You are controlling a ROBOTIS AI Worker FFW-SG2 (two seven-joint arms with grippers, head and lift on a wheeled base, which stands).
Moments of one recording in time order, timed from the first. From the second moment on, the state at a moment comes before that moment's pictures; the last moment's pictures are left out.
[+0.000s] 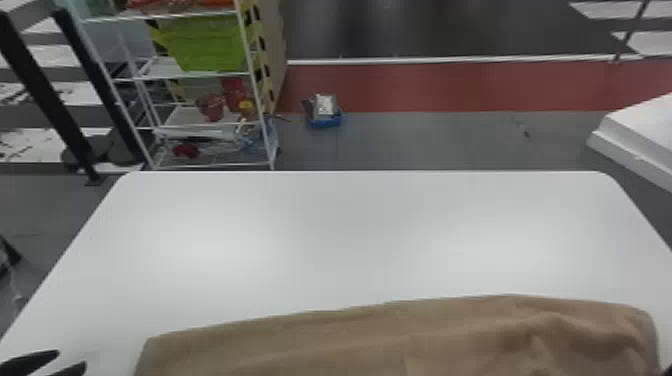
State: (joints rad) left arm 0.45 0.21 0.83 -1.92 0.15 0.76 -1.24; right arm 0.51 -0.60 -0.33 -2.06 0.78 0.08 1.36
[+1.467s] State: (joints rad) left arm 0.46 0.14 0.61 -2.08 0.05 0.77 -1.14; right arm 0.65 -0.58 -0.42 -2.13 0.82 0.02 1.36
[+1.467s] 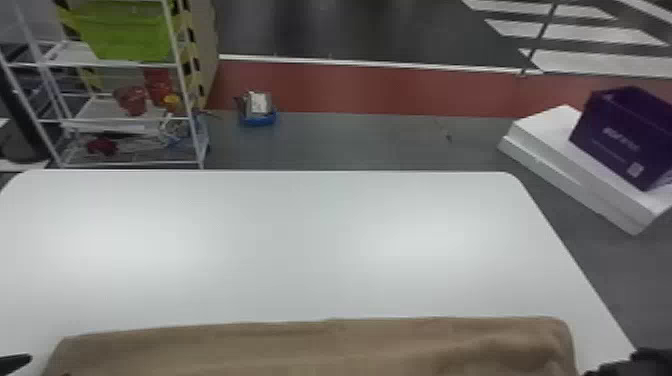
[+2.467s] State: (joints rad) left arm 0.37 0.13 0.45 -1.96 0.00 0.76 -1.14; right arm 0.62 -0.58 -0.41 -2.08 0.85 -0.01 1.36
